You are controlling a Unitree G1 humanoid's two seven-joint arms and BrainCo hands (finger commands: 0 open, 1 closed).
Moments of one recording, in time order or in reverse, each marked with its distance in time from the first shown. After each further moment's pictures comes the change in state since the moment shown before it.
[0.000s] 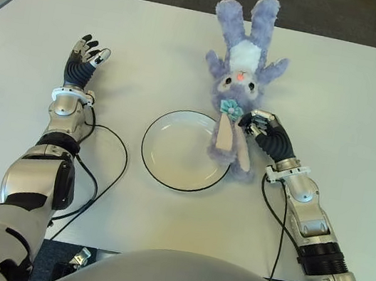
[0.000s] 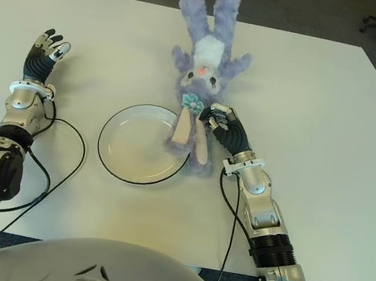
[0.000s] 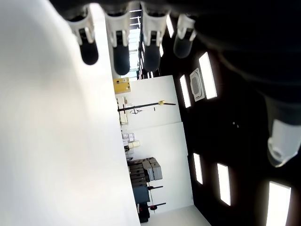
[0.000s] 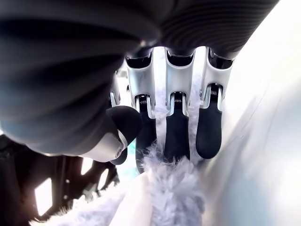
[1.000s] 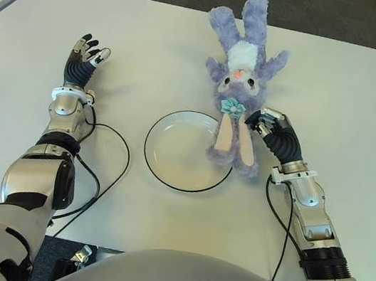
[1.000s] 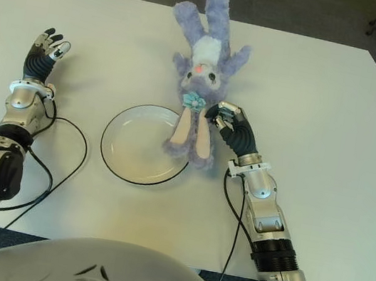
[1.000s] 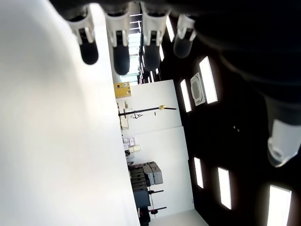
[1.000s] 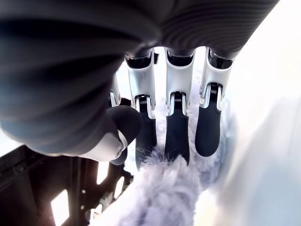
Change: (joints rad) left arm -0.002 0.000 0.000 0.000 0.000 0.000 0.000; right arm 0.029 0.001 -0.036 -0.026 0.050 -0.071 -0.013
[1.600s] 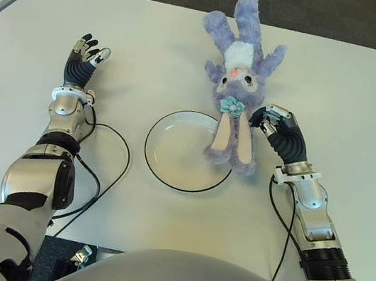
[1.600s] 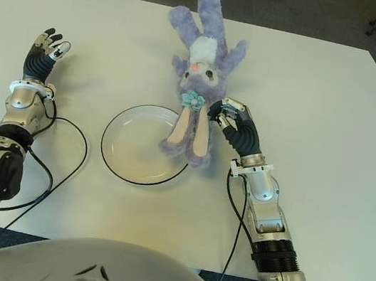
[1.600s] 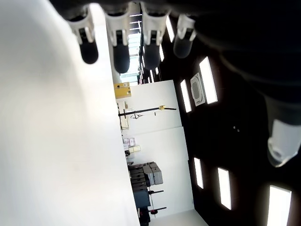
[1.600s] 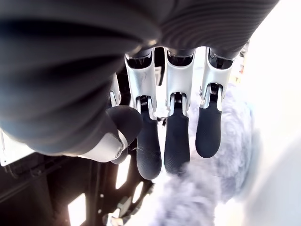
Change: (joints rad) left arm 0.000 0.000 0.000 0.000 0.000 0.000 0.000; right arm 0.004 0.003 -0.011 0.007 0.000 -0.094 -0.010
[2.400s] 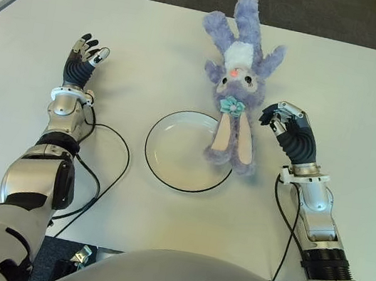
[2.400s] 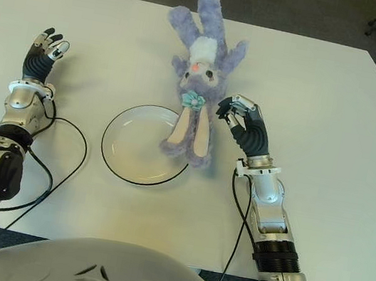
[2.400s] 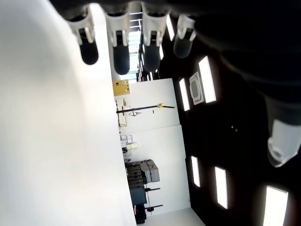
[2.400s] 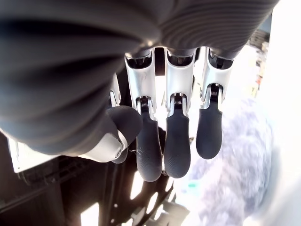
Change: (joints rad) left arm 0.001 0.001 0.006 0.000 -0.021 -0.003 -0.031; right arm 0.006 0.015 -0.058 0.024 0.001 -0.098 -0.018
